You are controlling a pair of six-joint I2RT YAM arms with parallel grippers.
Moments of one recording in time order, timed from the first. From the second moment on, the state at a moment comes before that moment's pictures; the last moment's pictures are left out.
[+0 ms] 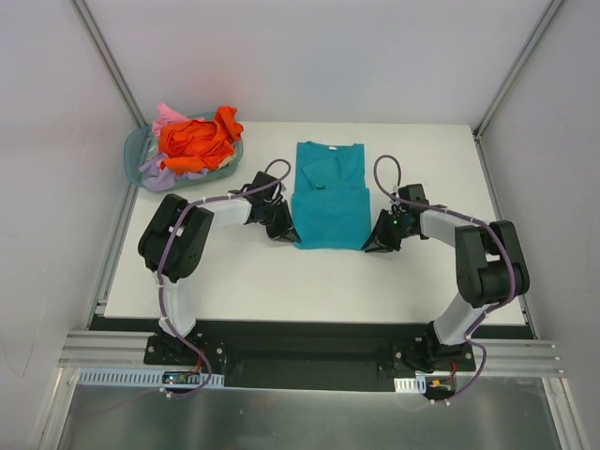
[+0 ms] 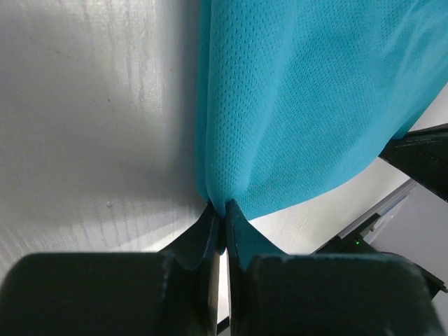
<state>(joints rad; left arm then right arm) -0.47 1.92 1.12 -0.26 0.47 -0.78 0.19 1.69 0.87 -0.36 -0.46 0.53</state>
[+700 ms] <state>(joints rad) -0.55 1.20 0.80 -0.45 0.53 -0.79 0.27 1.13 0.79 -0.85 -0.72 0.46</state>
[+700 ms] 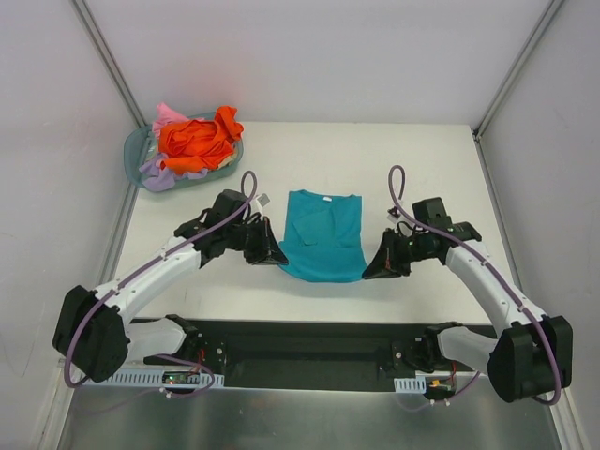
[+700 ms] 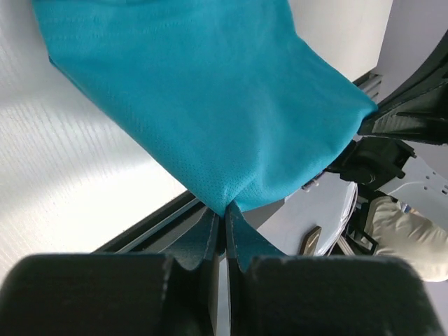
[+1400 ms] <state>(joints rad) -0.40 1.57 1.22 -0.46 0.50 -0.72 0.08 1.47 1.21 -0.81 -0.75 0.41</state>
